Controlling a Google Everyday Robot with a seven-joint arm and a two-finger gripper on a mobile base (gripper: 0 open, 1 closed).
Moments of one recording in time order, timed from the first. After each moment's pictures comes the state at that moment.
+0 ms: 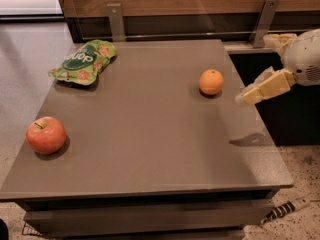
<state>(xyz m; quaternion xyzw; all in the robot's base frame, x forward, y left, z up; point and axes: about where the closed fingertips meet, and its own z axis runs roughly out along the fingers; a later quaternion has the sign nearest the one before) 0.534 -0.203 0.948 -0.48 0.74 0.13 0.45</state>
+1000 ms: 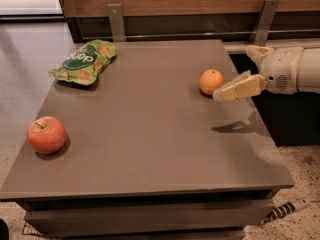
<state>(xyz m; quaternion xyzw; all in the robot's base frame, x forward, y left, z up) 0.573 -0.179 0.917 -0.40 0.73 0.21 0.51</state>
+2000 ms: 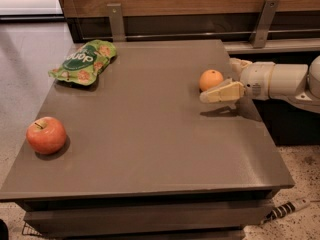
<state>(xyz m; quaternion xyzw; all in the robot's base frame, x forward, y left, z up) 0.626 -0.164 0.862 -0.38 0.72 0.26 0.52</state>
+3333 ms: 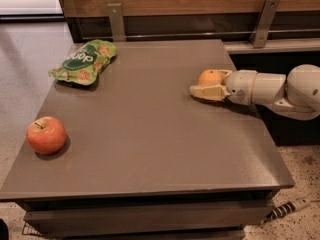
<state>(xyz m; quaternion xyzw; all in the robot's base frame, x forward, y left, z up) 0.649 -0.139 0.828 -0.36 0.71 0.30 0.53</state>
